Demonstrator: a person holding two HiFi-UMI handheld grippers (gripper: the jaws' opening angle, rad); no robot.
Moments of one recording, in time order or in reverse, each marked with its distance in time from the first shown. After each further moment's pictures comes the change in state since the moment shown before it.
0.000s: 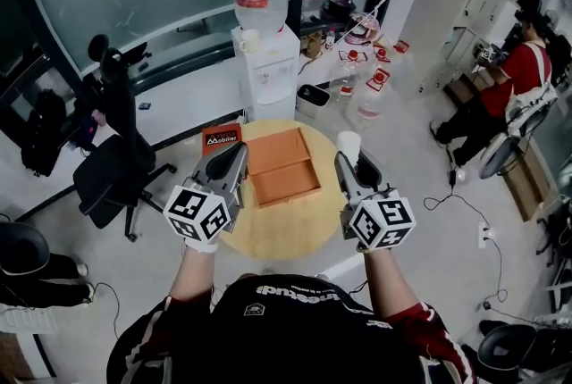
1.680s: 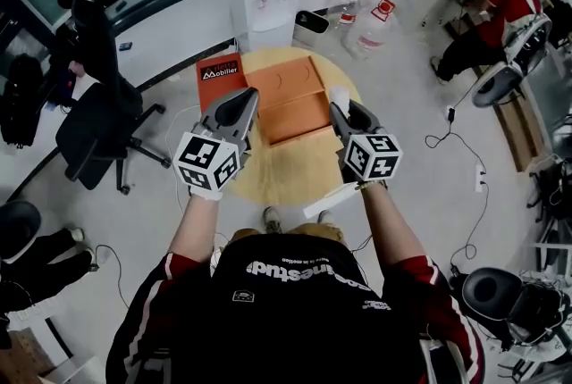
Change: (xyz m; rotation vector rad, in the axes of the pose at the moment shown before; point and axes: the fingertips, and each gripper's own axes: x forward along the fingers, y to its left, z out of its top) left arm 0.002 0.051 -0.097 0.006 0.081 -0.090; right arm 0.067 -0.005 -0.177 0.037 0.293 -0.067
